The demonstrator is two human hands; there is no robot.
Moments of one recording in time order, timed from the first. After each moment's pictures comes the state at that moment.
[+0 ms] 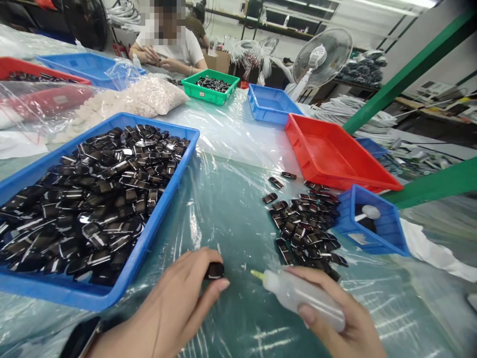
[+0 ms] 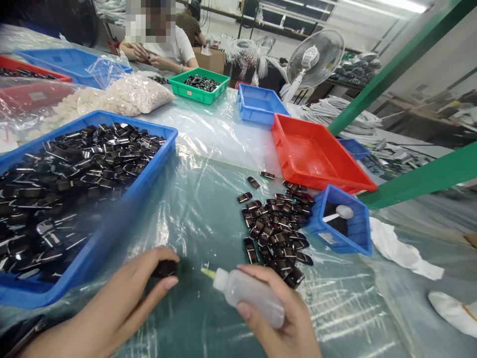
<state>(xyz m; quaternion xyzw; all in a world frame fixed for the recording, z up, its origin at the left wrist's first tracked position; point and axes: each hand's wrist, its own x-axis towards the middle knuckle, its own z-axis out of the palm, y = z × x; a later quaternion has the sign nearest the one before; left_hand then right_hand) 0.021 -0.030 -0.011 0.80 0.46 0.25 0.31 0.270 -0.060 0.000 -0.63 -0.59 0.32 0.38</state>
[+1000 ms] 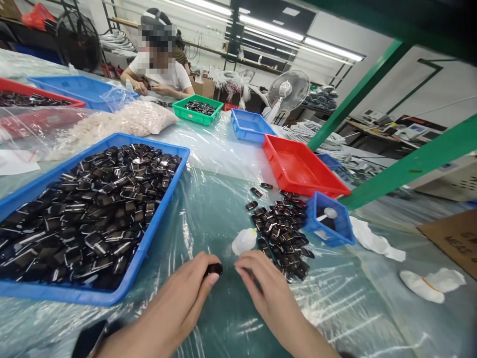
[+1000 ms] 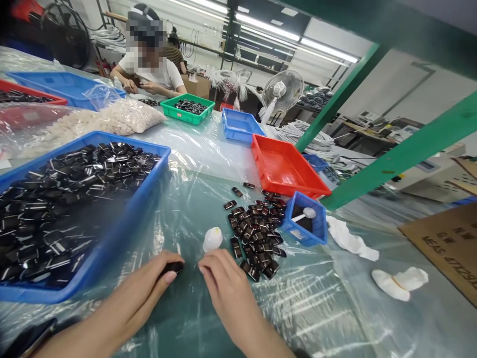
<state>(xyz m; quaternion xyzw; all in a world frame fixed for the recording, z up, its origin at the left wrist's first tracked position) 0.025 -0.033 -0.014 0.77 0.42 0.30 0.38 0.228 -0.037 -0.014 -0.50 -0.72 0.31 0.36</state>
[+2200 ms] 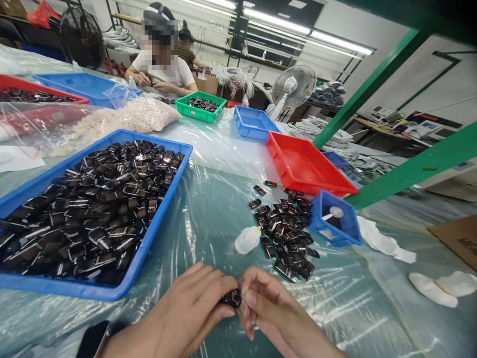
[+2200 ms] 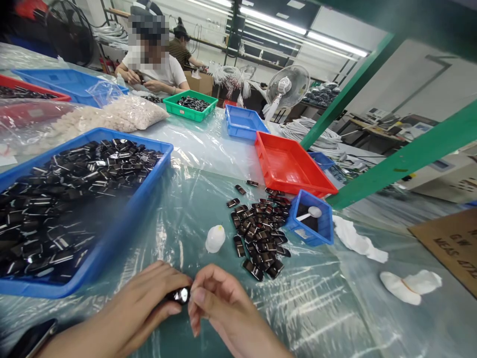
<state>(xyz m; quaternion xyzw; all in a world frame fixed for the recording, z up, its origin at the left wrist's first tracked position) 0.026 -0.038 -0.021 0.86 0.28 0.30 0.30 0.216 -0.054 0.004 -0.38 -0.30 0.79 0.38</state>
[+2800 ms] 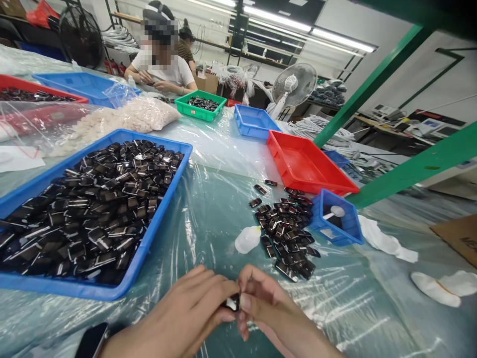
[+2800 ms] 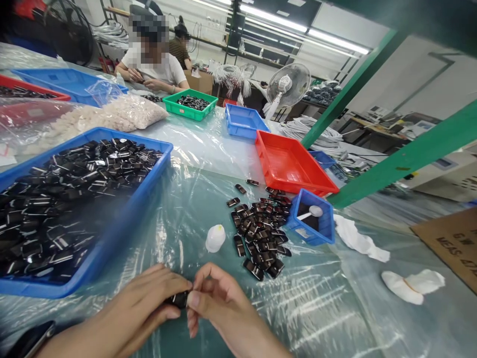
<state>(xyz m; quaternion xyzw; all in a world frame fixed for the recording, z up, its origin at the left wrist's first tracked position) 0.027 -0.035 -0.008 0.88 0.24 0.33 0.25 0.213 -0.054 -0.006 -0.39 -0.33 0.78 0.36</state>
